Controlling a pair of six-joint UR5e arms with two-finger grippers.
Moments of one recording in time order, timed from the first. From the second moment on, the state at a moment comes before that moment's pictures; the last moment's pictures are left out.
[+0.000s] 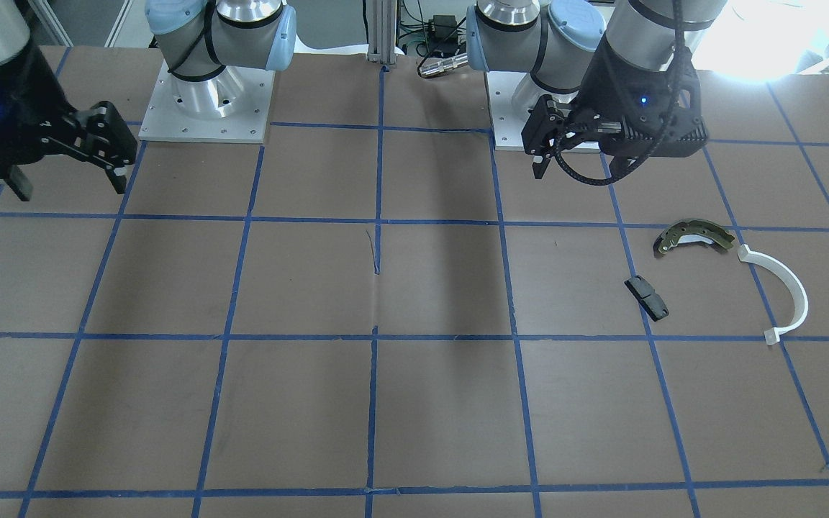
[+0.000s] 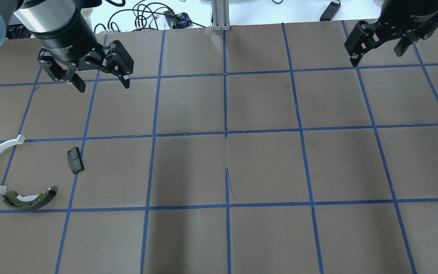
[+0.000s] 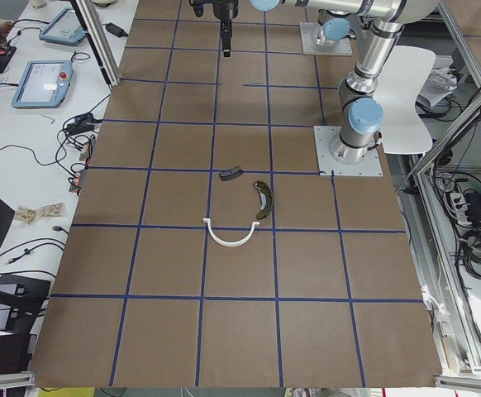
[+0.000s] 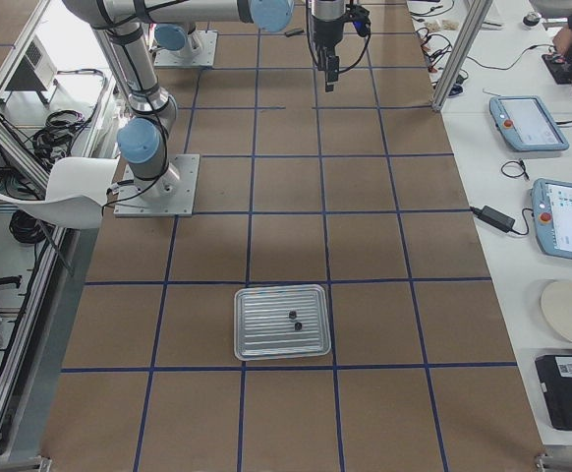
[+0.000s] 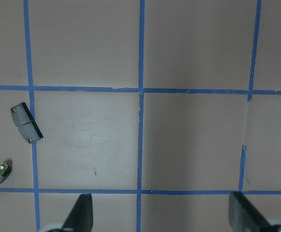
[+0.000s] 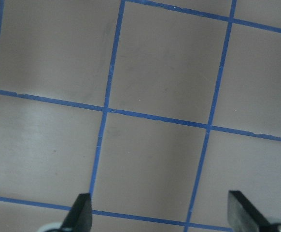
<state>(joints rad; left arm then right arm) -1.58 -1.58 -1.47 -1.67 1.55 -0.05 1.41 -1.55 1.47 -1.55 -1.61 -0.37</state>
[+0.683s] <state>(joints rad) -1.58 -1.58 -1.48 -1.66 1.55 -0.05 1.00 -1.56 1.47 -1.53 -1.61 -1.12</state>
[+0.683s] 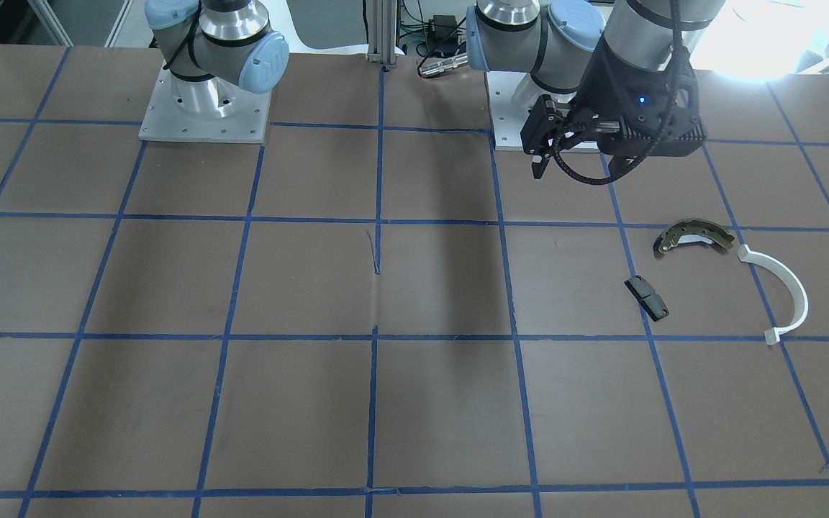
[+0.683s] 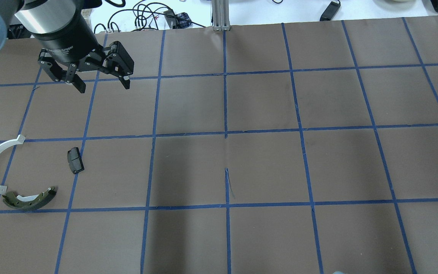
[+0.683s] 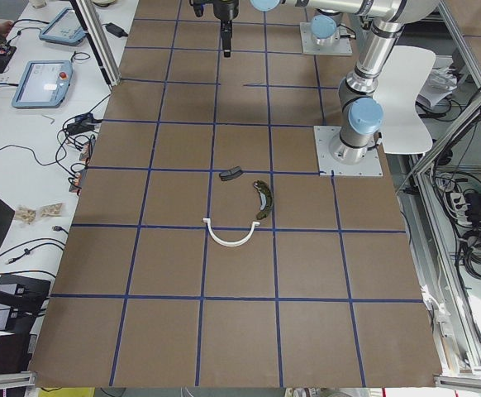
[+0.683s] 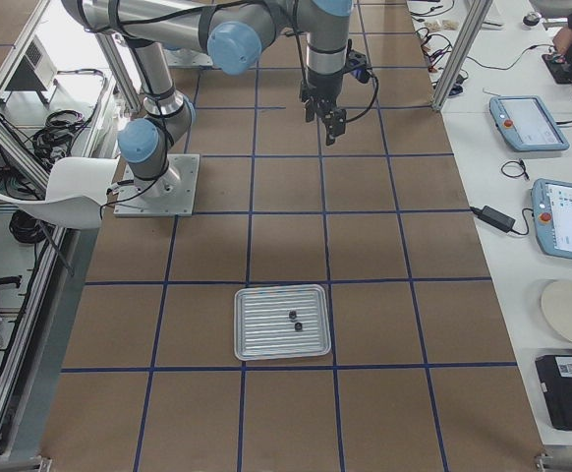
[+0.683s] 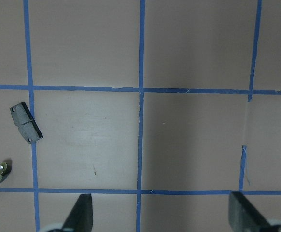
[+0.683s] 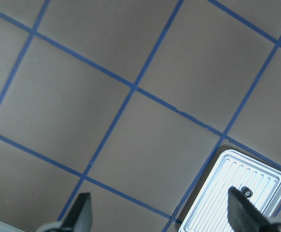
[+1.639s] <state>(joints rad) -1.58 -1.58 -1.49 -1.64 1.55 -0.05 0.62 -1.17 1.63 -2.08 -1.58 -1.87</state>
